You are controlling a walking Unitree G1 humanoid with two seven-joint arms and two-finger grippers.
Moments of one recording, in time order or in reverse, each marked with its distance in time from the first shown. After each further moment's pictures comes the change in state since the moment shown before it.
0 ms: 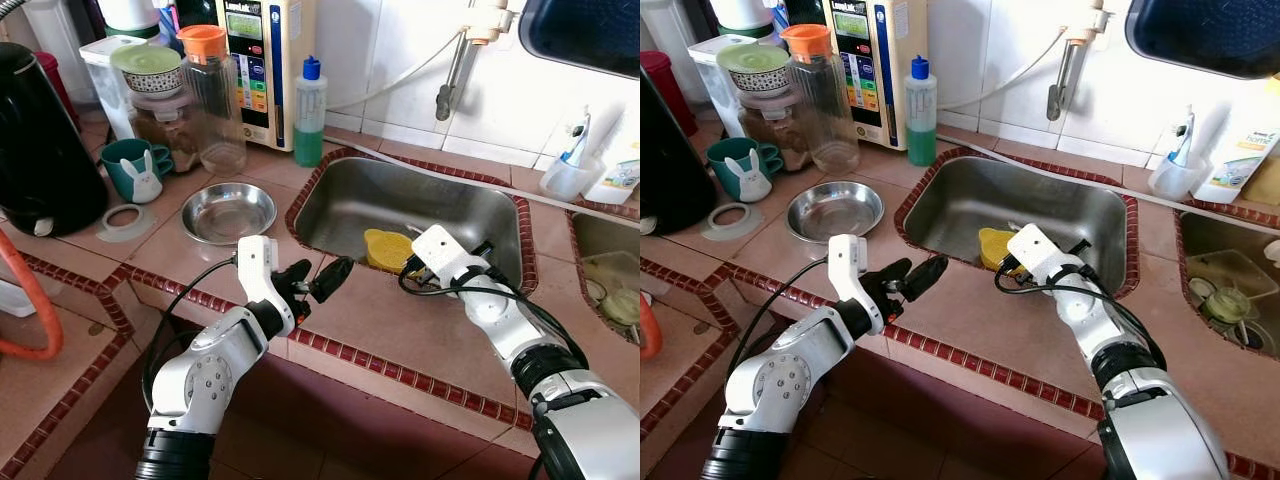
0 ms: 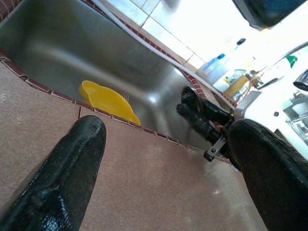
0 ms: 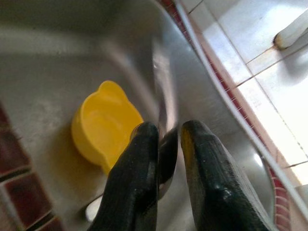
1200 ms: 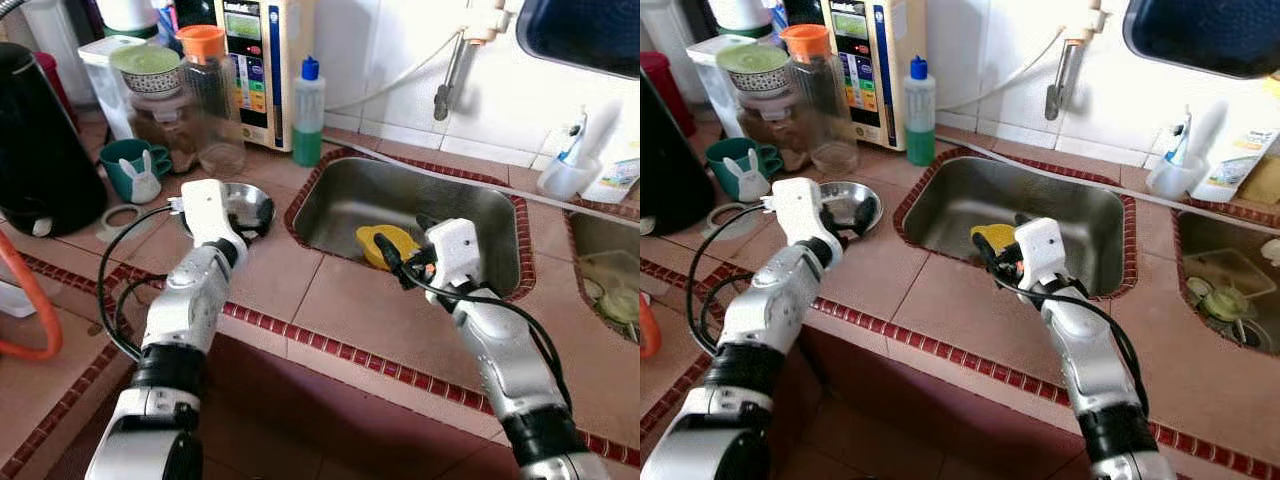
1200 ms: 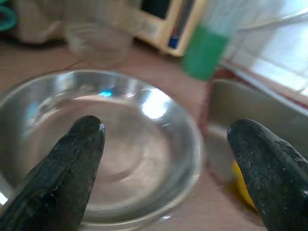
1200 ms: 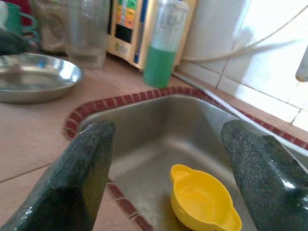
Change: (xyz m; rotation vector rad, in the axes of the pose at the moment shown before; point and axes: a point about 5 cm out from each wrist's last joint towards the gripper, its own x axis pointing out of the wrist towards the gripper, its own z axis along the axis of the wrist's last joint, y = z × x) left arm 0.015 0.077 0.076 0.296 -0.185 0.598; right arm -0.048 0.011 0.056 0.533 -0.348 0.099
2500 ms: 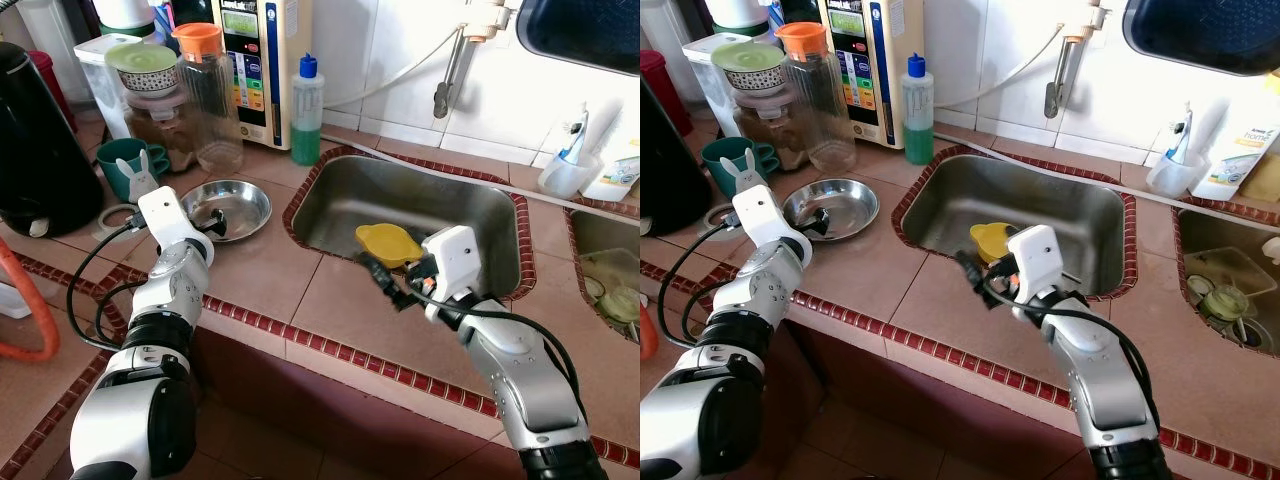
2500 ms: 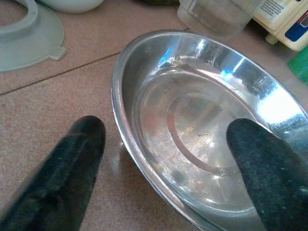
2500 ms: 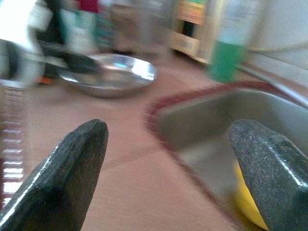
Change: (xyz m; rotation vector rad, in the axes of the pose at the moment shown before) left arm 0.012 0.041 -0.002 -0.177 0.089 0.307; right arm -0.017 0.036 0.022 0.115 0.031 0.260
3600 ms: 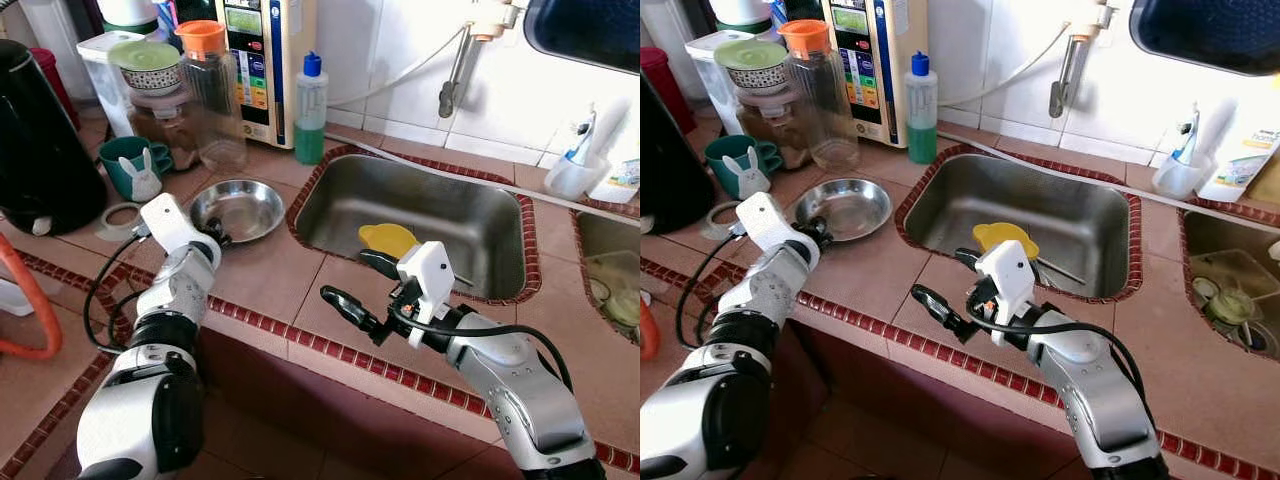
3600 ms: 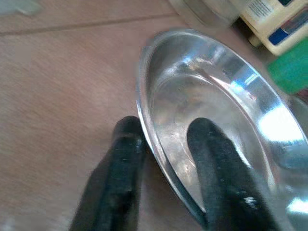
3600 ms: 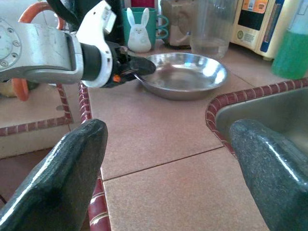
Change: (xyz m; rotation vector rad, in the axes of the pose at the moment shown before) left arm -0.002 -0.014 -0.010 -0.139 0.038 -0.071; right arm -0.004 0.019 0.000 0.052 0.037 0.167
